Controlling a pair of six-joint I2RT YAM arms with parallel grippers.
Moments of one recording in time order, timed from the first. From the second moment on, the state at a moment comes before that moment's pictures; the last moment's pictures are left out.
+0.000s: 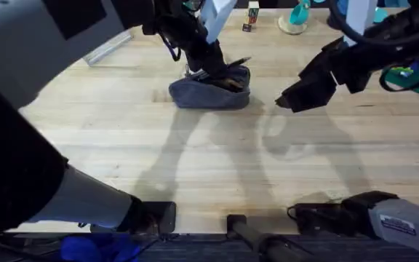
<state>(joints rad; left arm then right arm) -0.34 1.70 1.39 -0.85 0.47 0.84 0.24 1.30 1.35 -1.27 -0.44 -0.45</state>
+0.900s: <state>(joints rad) -0.35 1.78 1.39 -0.88 0.43 0.84 0.24 1.30 1.35 -1.27 -0.44 -0.45</state>
